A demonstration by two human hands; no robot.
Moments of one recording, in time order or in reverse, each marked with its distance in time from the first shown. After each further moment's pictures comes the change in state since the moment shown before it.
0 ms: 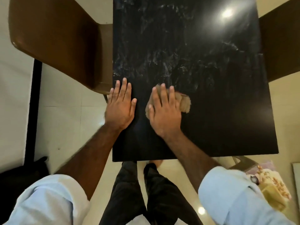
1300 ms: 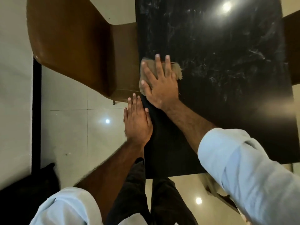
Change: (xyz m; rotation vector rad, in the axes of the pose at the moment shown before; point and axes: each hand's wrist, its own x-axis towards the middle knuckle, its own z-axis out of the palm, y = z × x) left_hand 0.008 -0.046 -0.005 -0.340 -0.052 -0.263; right_hand 0.171 -0.110 -0.005 -0.058 0.035 -0.101
